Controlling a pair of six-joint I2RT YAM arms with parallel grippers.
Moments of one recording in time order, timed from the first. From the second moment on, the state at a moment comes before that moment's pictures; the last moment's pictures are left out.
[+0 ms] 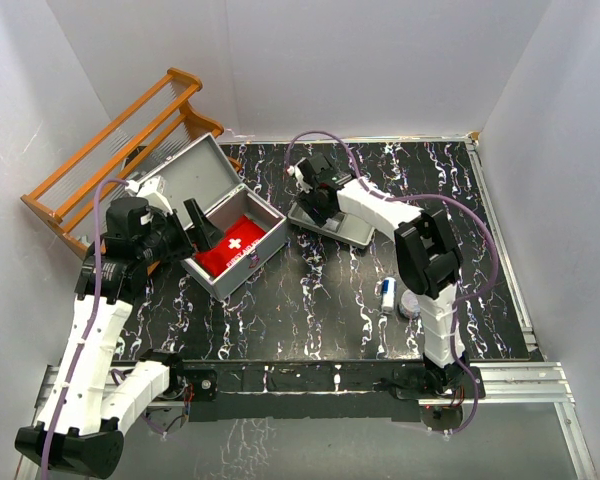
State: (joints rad) left arm -0.15 0.86 1.06 -0.79 0.27 -0.48; right arm 0.57 2.10 1.73 -0.65 0.24 -0.29
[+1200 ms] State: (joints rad) left arm -0.15 0.85 0.99 -0.67 0.25 -0.41; right arm 0.57 1.45 0.85 -0.77 0.40 0.77
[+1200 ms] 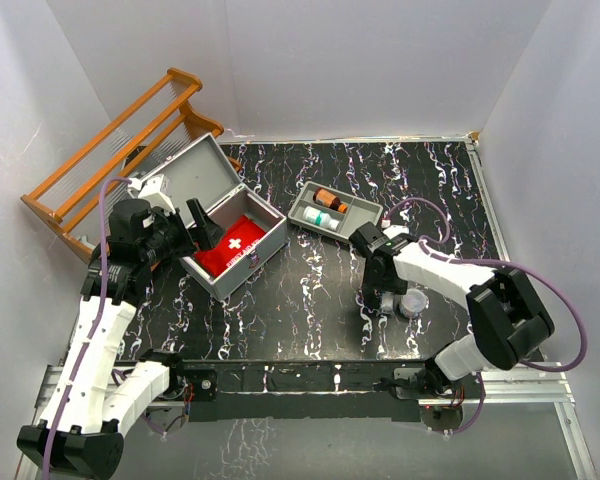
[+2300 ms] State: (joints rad) left arm -0.15 0.94 1.00 -0.66 0.26 -0.47; right arm 0.43 1.84 1.32 -0.48 0.46 0.73
